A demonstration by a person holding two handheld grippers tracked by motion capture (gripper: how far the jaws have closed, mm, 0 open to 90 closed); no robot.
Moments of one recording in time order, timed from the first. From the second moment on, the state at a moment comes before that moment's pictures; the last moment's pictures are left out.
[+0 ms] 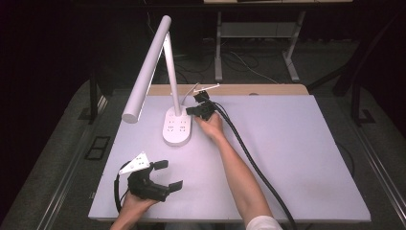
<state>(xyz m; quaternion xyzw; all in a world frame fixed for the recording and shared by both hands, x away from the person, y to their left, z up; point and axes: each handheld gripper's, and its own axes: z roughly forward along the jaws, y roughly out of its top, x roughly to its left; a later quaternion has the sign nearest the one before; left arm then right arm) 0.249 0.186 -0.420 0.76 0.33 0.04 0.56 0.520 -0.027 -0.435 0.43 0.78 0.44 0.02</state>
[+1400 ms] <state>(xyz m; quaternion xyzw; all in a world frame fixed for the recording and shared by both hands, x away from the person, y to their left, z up) 0.250 0.185 -0.421 0.76 0.33 0.04 0.56 0.518 -0.018 -0.431 0.43 0.79 0.44 0.02</state>
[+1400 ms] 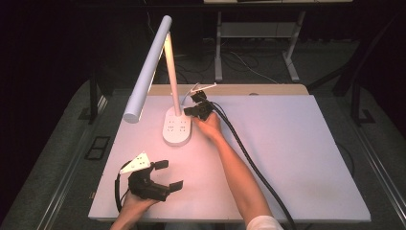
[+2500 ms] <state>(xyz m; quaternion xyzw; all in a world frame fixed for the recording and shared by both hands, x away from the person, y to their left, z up) 0.250 0.182 -0.421 0.76 0.33 0.04 0.56 0.513 -0.016 -0.432 0.43 0.79 0.43 0.03</state>
